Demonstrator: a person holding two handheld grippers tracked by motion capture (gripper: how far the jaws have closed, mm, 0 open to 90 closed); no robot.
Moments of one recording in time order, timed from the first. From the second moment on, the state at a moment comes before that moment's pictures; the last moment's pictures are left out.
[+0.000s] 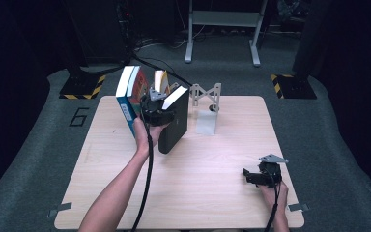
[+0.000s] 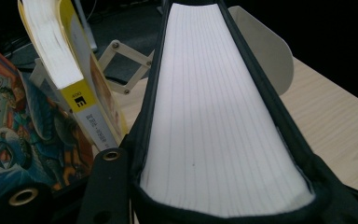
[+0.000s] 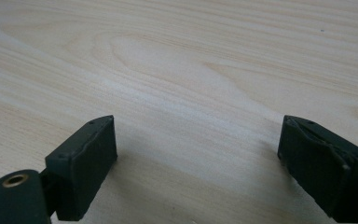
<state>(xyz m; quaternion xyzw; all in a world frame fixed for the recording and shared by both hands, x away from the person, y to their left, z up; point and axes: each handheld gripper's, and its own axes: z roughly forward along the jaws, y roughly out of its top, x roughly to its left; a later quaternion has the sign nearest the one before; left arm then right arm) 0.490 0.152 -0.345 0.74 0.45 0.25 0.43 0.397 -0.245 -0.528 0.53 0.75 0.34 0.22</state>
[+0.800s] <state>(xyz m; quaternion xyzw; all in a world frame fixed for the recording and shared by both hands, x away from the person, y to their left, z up) 0.508 0.140 -0.378 0.70 0.50 0.28 0.44 0.397 -0.245 -0.528 0.52 0.75 0.34 0.22</state>
